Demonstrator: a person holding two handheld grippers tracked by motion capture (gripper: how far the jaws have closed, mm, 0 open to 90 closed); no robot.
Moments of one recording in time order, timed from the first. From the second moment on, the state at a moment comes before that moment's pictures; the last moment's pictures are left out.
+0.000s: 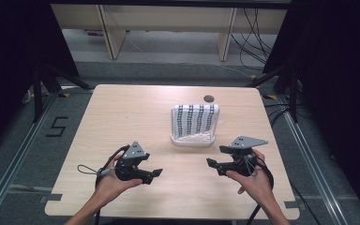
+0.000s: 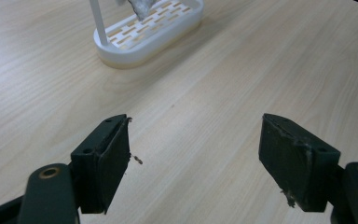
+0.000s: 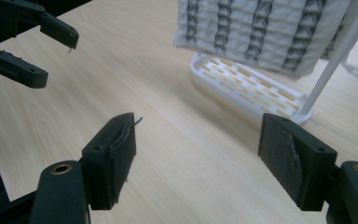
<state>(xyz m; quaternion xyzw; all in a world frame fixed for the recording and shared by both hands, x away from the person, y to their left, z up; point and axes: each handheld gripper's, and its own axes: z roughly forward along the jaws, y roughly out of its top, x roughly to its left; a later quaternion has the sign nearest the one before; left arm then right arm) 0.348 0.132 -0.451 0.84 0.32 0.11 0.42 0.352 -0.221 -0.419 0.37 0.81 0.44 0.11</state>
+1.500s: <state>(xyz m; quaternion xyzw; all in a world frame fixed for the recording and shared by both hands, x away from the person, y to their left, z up) 0.299 0.155 -0.499 0.86 0.32 0.11 0.39 0.297 -0.224 -0.486 0.37 0.84 0.40 0.08</state>
